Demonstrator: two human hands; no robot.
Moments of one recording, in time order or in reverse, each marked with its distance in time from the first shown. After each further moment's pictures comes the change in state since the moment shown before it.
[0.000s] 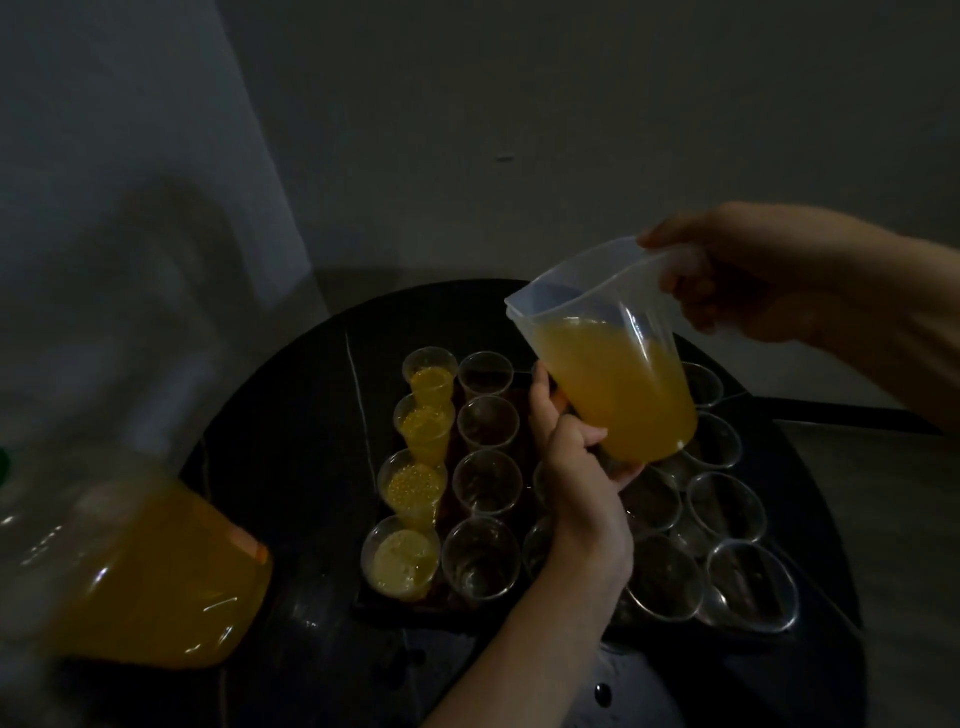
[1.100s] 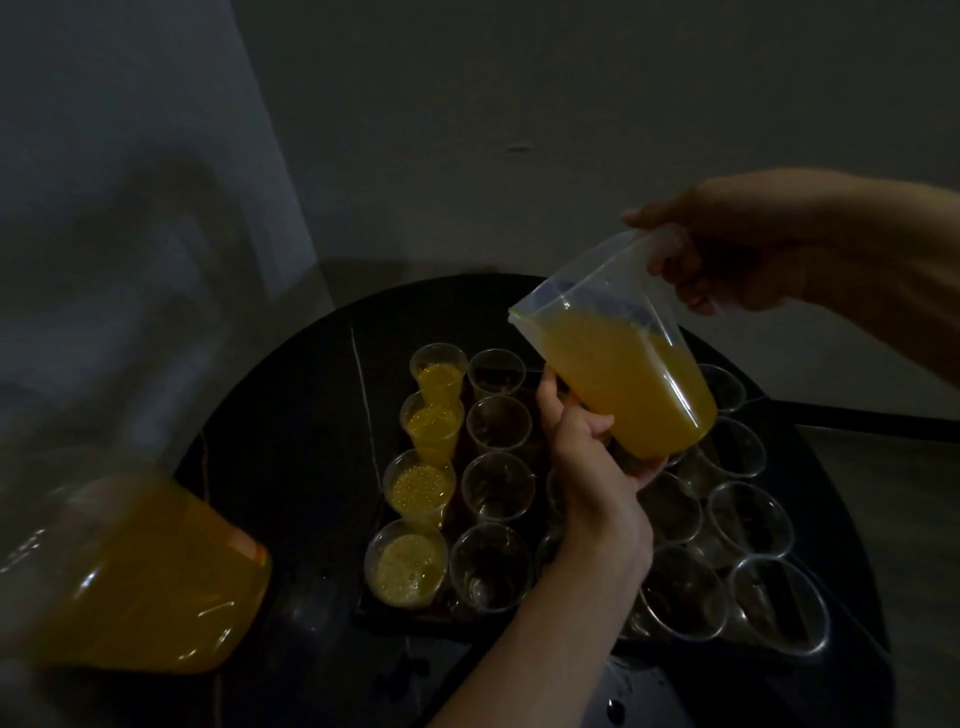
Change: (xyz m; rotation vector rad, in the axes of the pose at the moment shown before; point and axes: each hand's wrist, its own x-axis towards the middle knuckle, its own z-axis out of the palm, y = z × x) left_hand 0.016 0.005 0.005 -0.133 0.065 -0.106; right_hand 0.044 -0.020 0.003 -0.171 -0.127 0.092
